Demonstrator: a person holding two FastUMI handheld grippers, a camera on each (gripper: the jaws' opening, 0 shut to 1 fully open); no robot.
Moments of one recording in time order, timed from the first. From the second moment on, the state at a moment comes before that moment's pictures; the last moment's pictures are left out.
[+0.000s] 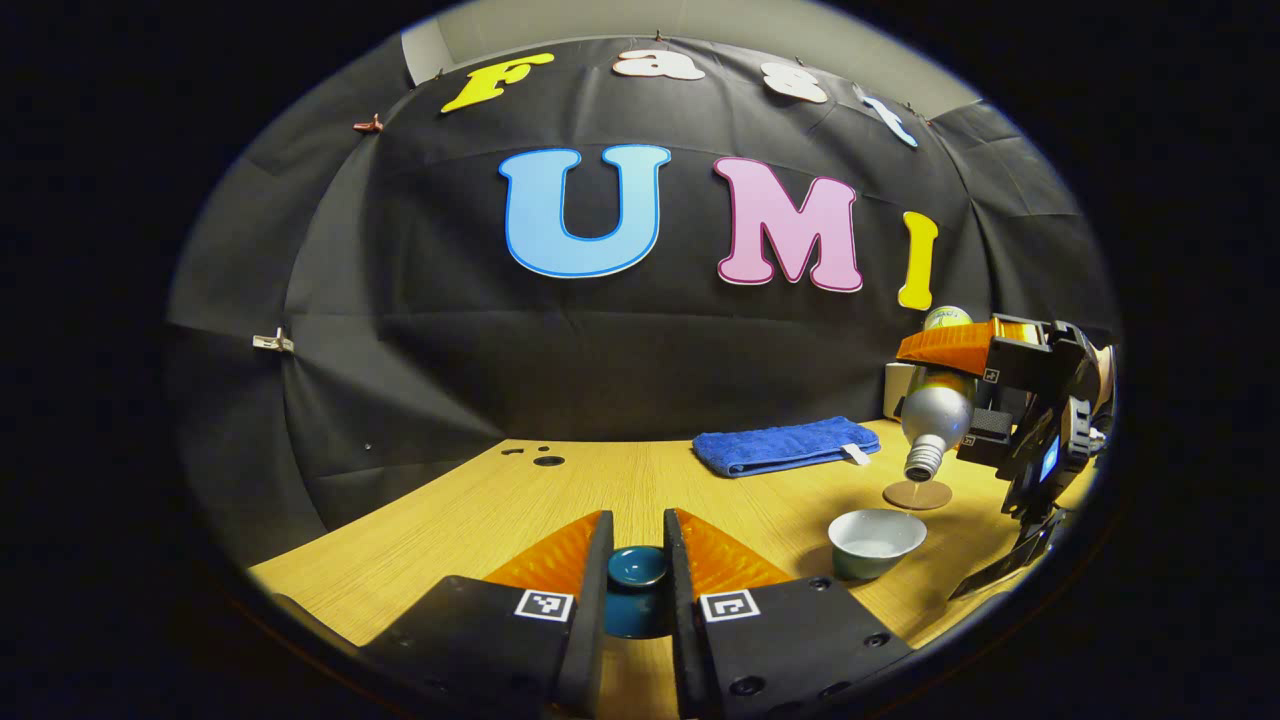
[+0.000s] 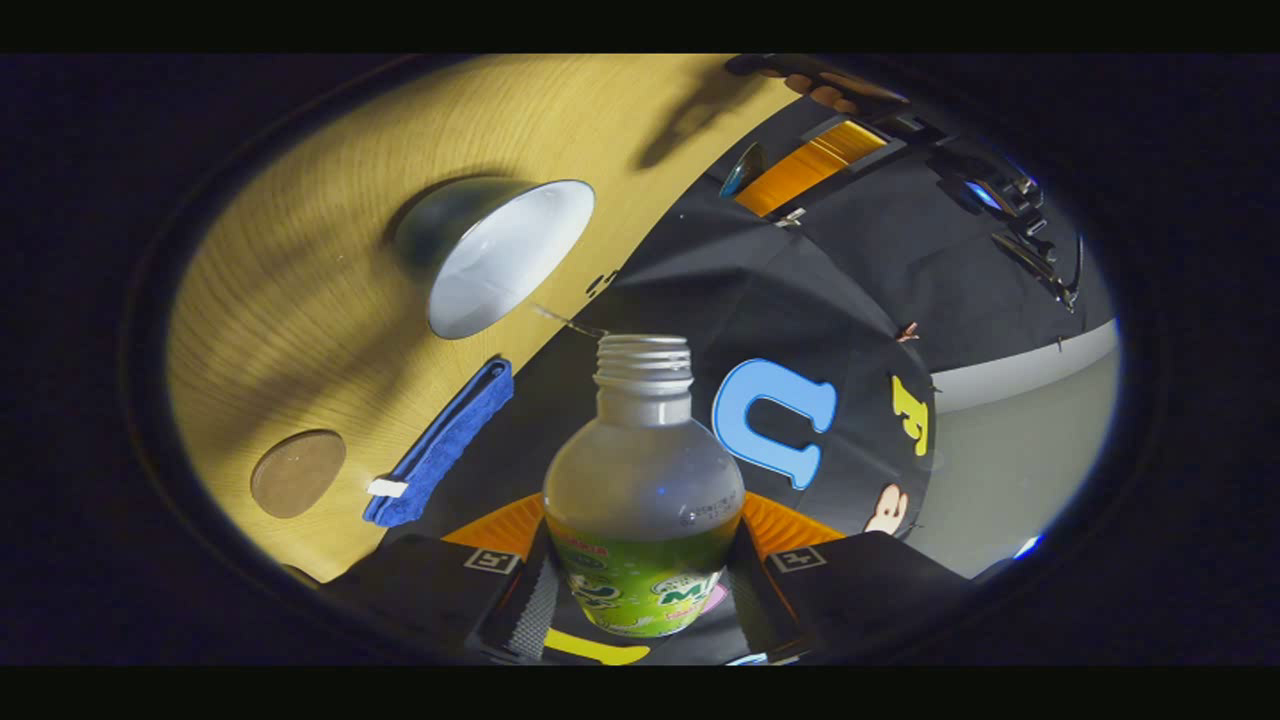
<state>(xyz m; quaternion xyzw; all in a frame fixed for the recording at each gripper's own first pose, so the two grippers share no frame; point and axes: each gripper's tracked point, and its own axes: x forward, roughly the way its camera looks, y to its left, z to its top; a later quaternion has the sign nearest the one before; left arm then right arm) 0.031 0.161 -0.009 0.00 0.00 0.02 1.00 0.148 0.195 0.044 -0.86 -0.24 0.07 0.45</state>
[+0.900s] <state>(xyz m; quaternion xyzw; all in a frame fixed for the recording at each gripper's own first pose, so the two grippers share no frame) 0.032 0.162 -0.009 0.00 0.00 0.01 1.00 0.146 0.194 0.043 -0.84 -0.23 0.07 0.48</state>
